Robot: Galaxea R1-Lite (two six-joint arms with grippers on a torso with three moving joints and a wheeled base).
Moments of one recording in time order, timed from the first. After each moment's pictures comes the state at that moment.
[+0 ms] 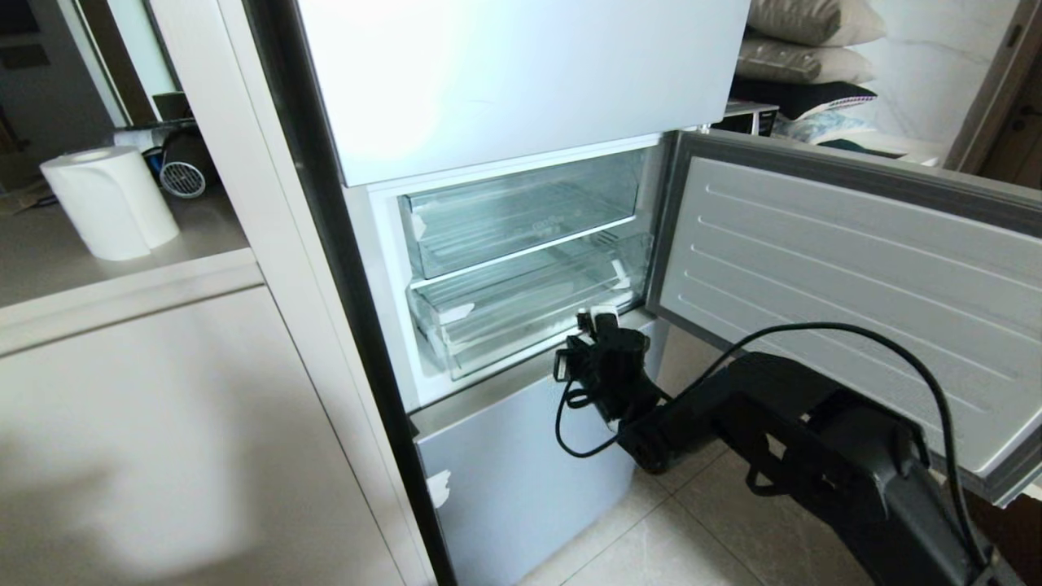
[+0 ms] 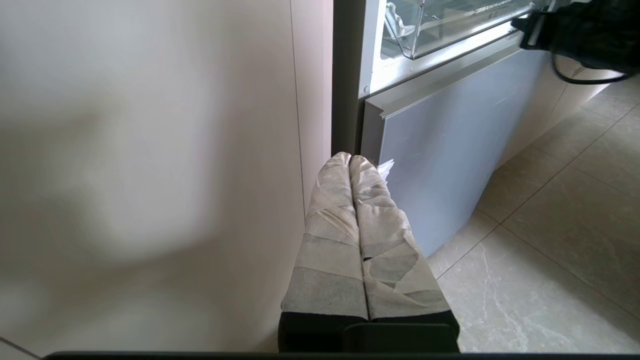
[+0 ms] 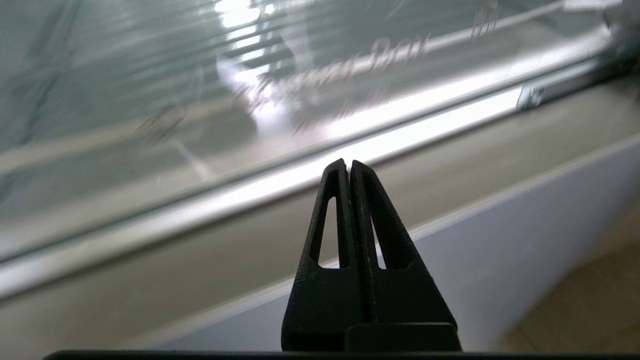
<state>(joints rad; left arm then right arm) 0.00 0.00 0.00 0.00 0.00 0.01 0.53 2.64 -1.58 -1.03 -0.27 0.13</state>
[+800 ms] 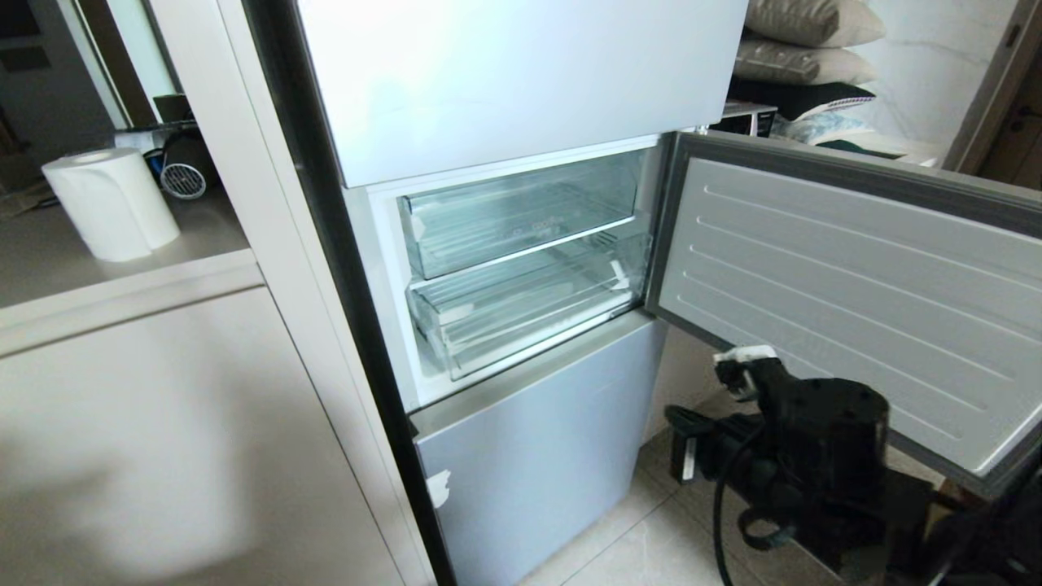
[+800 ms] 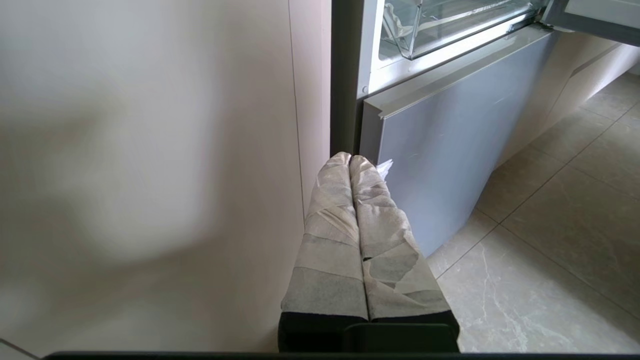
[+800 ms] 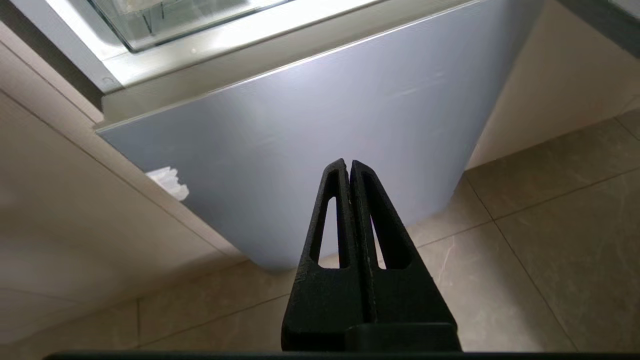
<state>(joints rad) 0.00 0.00 0.00 0.00 0.00 0.01 0.63 1.82 -0.43 -1.13 -0.30 0.21</state>
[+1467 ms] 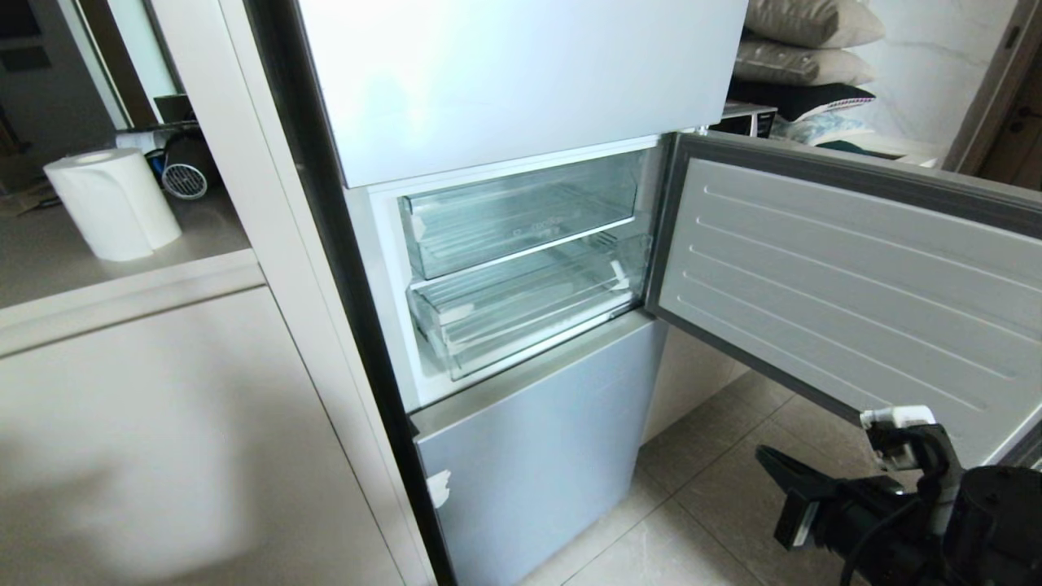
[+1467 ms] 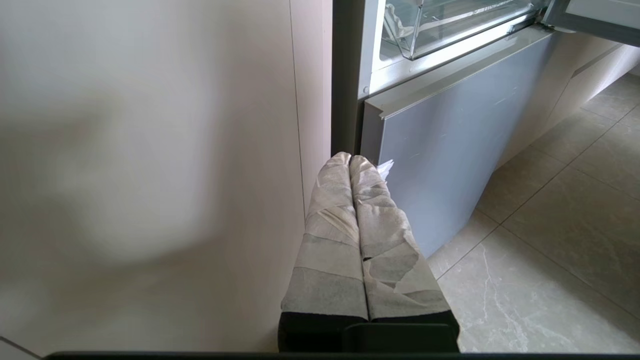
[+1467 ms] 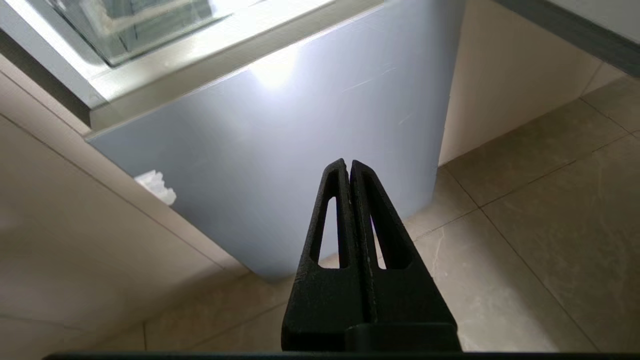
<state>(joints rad) 0.00 0.00 0.00 0.01 0.00 0.01 0.58 1.70 -0.02 -1.48 -0.33 0.26</state>
